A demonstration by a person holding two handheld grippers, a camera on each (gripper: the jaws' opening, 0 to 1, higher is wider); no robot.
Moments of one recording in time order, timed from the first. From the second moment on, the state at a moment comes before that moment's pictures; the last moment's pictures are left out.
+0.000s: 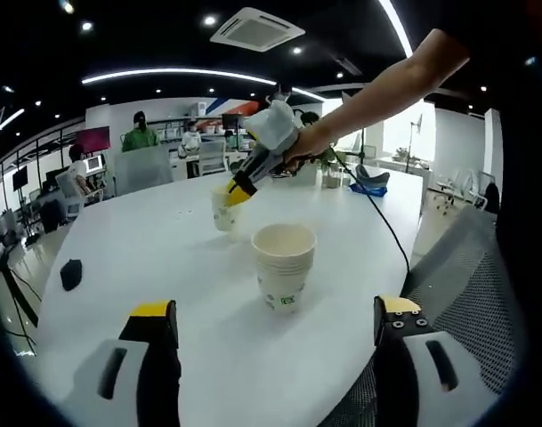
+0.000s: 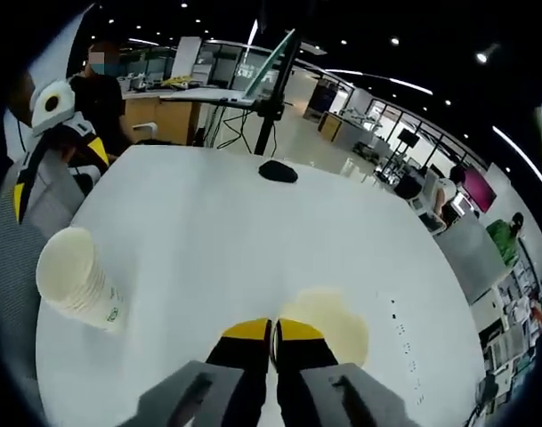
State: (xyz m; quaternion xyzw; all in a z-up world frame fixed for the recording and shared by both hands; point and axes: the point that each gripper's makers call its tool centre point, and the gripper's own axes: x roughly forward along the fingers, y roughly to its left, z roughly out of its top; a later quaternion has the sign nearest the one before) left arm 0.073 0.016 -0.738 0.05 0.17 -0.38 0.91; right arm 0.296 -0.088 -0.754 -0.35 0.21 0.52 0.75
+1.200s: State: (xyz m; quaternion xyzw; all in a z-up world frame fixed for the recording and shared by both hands) left arm 0.065 0.005 -0.722 0.03 0.15 -0.41 0.90; right arm 0.184 -0.078 -0.644 -0.33 0.14 0.55 0.75
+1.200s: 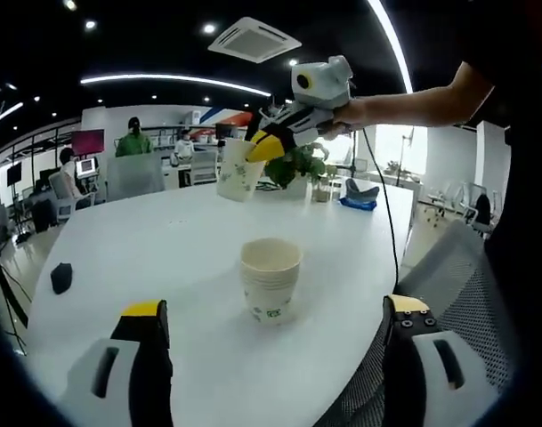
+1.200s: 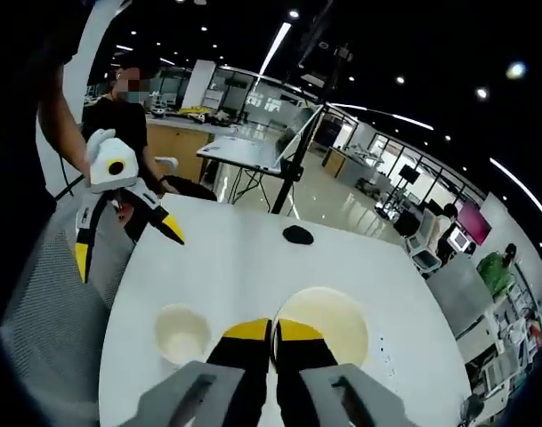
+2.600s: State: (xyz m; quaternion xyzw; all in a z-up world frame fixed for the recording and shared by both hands) left arm 0.064 0.003 -0.719 0.04 0.14 -0.41 0.90; right arm 0.109 -0.049 -0.671 -0.32 0.19 0.61 0.70
